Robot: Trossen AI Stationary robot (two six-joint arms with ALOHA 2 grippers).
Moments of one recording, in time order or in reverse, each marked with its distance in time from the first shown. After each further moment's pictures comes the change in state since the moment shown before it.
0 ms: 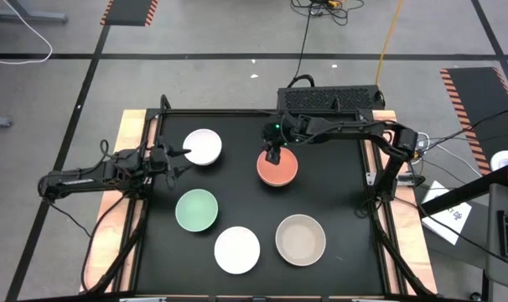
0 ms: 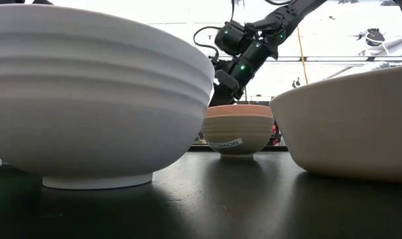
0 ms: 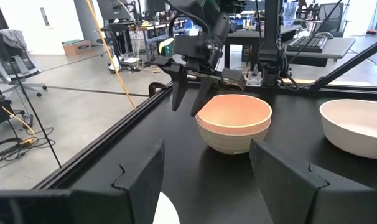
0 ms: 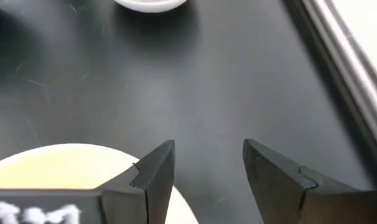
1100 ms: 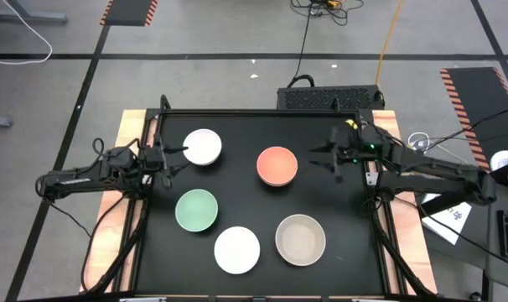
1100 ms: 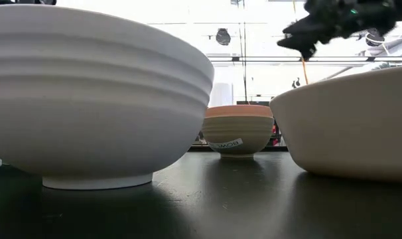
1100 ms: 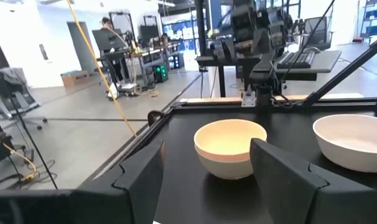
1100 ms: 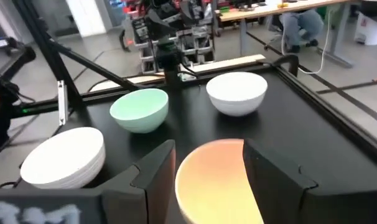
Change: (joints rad) left arm 0.000 0.000 0.053 0.043 0.036 0.103; right arm 0.003 -1.125 -0.740 0.232 -0.285 0.275
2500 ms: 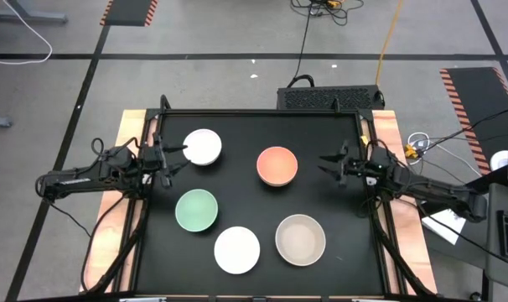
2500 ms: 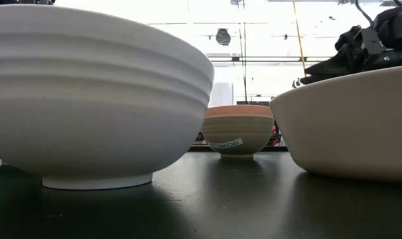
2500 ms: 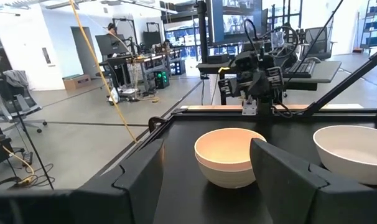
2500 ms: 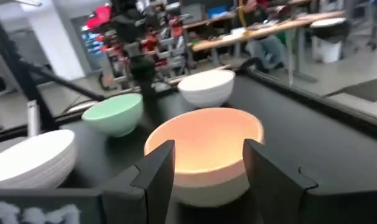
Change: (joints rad) left arm 0.000 0.000 0.000 0.029 -0.003 -0.020; right arm -0.024 -0.402 -0.444 0.202 0.094 0.101
